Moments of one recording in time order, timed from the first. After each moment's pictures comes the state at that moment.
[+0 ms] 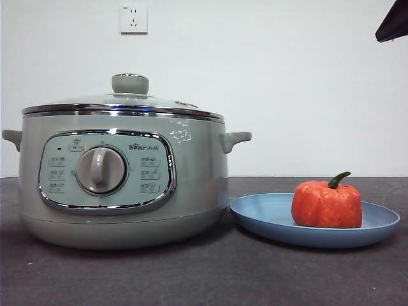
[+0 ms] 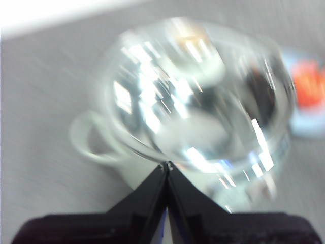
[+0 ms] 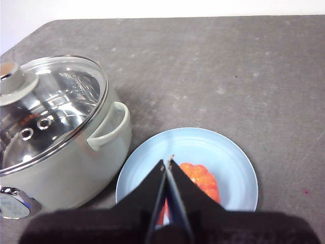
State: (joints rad) left arm -0.45 0.46 0.69 -0.67 -0.04 0.03; right arm 0.52 0.61 0.62 -0.41 0.08 0.18
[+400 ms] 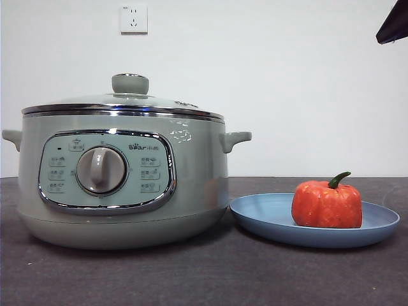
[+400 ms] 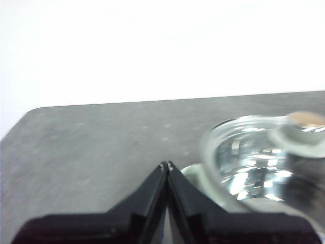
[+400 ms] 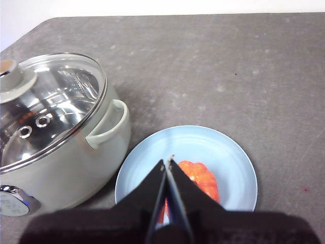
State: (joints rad) left arm -0.10 0.12 0.34 -0.29 -0.02 -0.02; right arm 0.52 0.61 0.62 -0.41 0.08 0.18
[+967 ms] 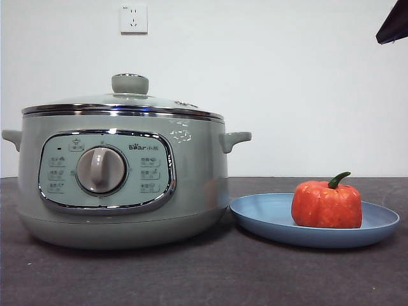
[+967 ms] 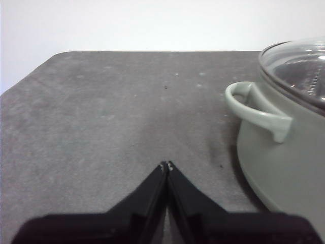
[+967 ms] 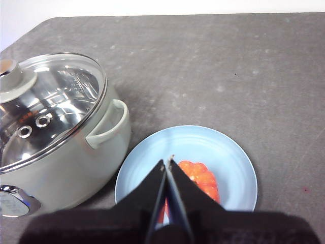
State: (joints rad) left arm 0.02 0.00 0.03 -0.20 -0.02 -0.02; right arm 0.52 0.61 0.62 -0.41 0.08 0.18
